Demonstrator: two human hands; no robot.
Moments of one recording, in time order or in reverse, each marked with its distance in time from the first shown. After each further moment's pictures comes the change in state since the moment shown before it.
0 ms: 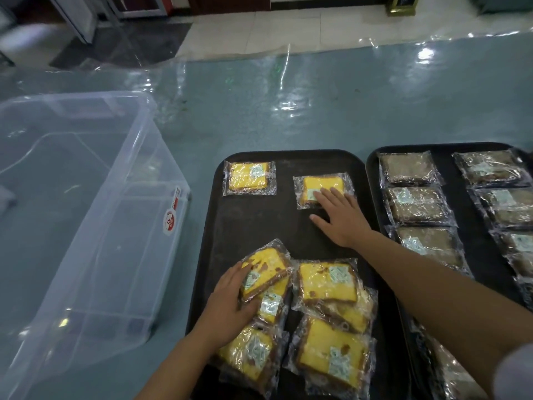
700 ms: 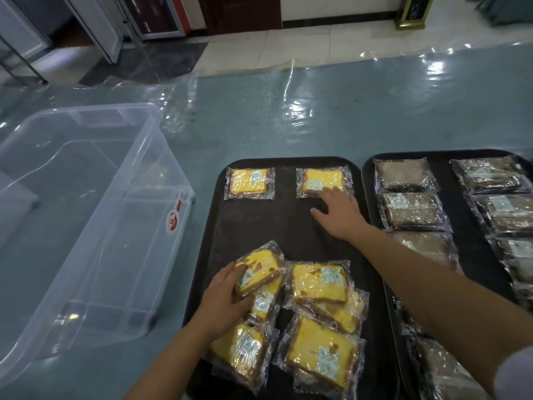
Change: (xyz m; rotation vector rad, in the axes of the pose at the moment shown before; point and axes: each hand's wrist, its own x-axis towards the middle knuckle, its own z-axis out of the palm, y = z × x) left_hand -0.001 0.009 0.004 0.059 0.051 -0.076; right_hand 0.002 0.000 -0.026 0.222 0.058 0.064
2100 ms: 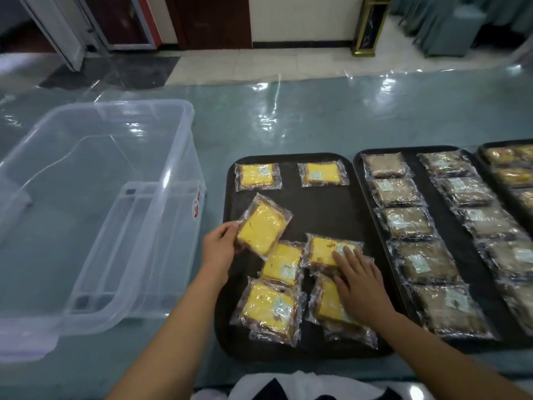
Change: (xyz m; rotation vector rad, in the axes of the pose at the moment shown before) left_hand 0.007 0.000 -0.067 -0.909 0.290 -0.100; right_hand -0.219 -0.055 0.080 -0.177 -0.014 0.202
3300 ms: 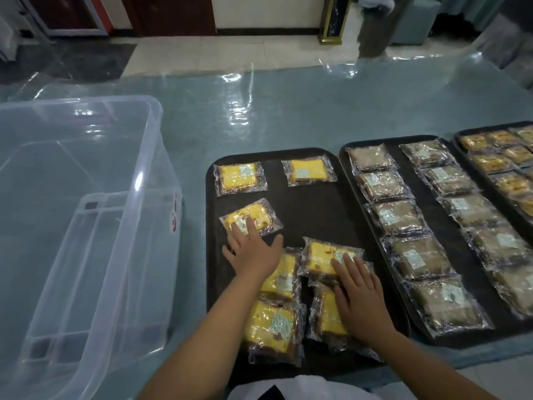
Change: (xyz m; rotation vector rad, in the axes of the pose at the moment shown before) left_hand 0.025 -0.019 0.081 1.093 -0.190 0.063; right_hand -0.010 -0.008 0.022 0.087 0.123 0.111
